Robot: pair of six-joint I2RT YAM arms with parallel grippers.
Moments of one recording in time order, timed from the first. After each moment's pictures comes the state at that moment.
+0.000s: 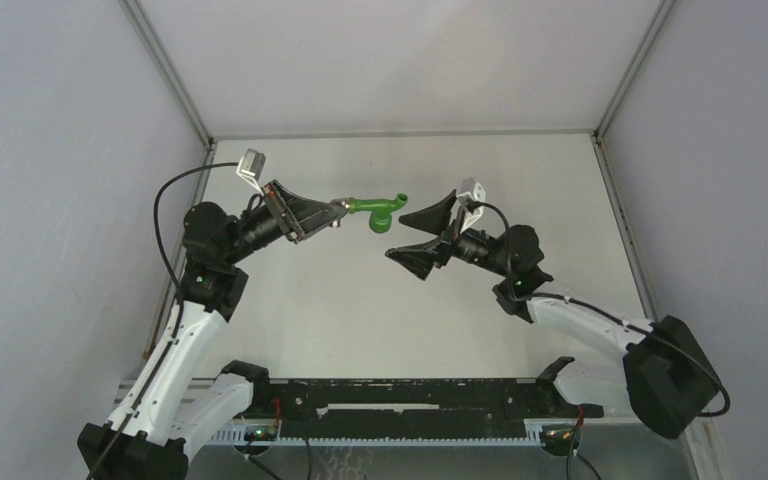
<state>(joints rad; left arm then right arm) -0.25 0.86 0.82 0.20 0.76 -1.15 0.65 1.21 0.60 0.90 -0.59 0.45</state>
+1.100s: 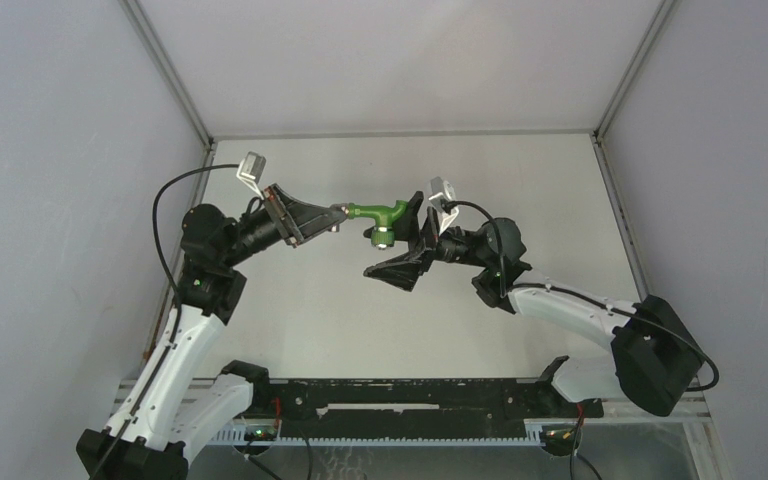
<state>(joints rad) -0.25 0.84 0.82 0.16 0.78 -1.11 0.76 1.32 0.75 1.00 -0.76 0.54</state>
